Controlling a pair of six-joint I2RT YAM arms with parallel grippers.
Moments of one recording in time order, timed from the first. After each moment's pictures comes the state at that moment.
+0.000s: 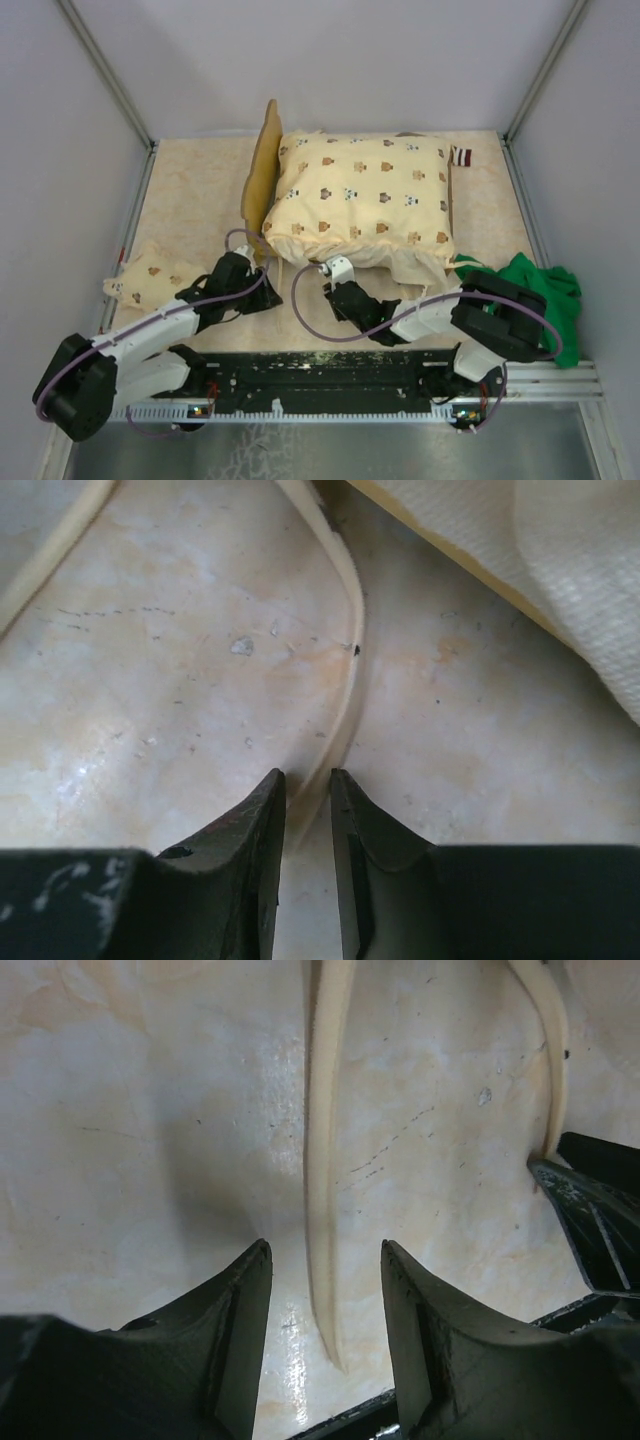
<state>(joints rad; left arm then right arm) -0.60 1.06 0.38 -0.16 0.06 -0.75 1.13 1.52 0.47 0.40 0.47 0.33</state>
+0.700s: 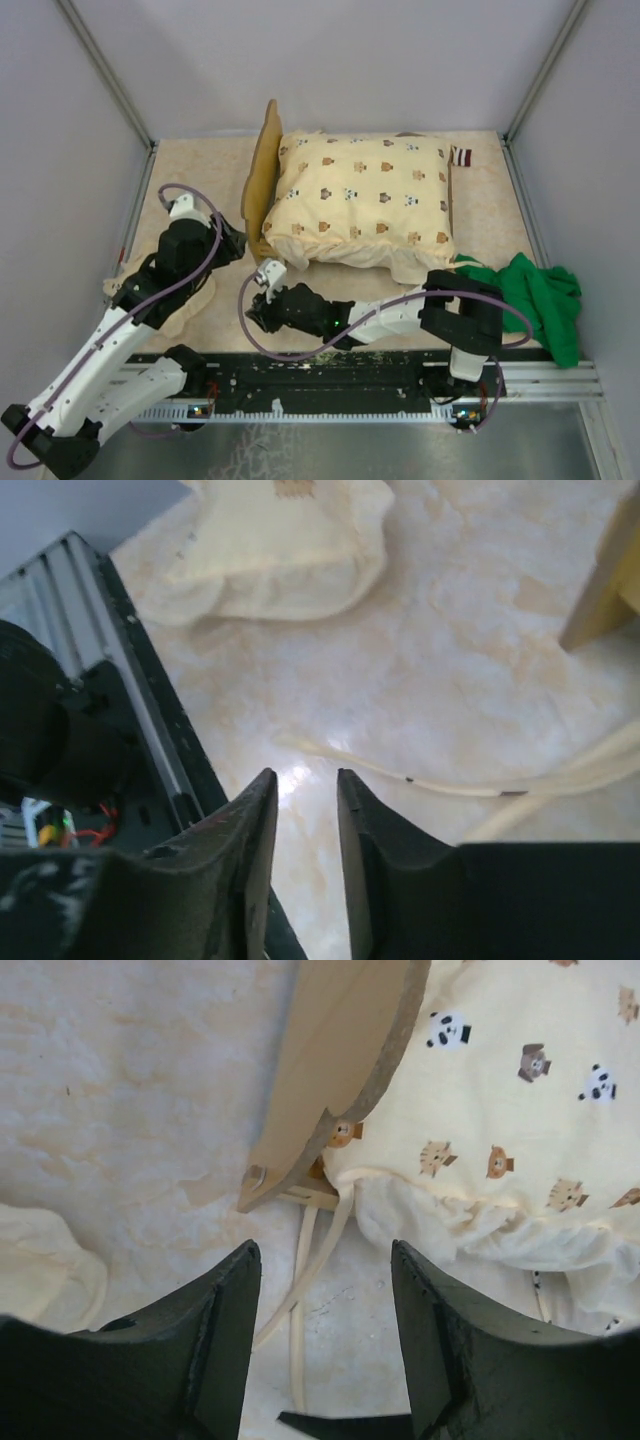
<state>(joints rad) -0.59 0.79 0.89 -0.55 -0.37 -0.64 1.33 1.73 0.87 0.61 0.19 0.33</state>
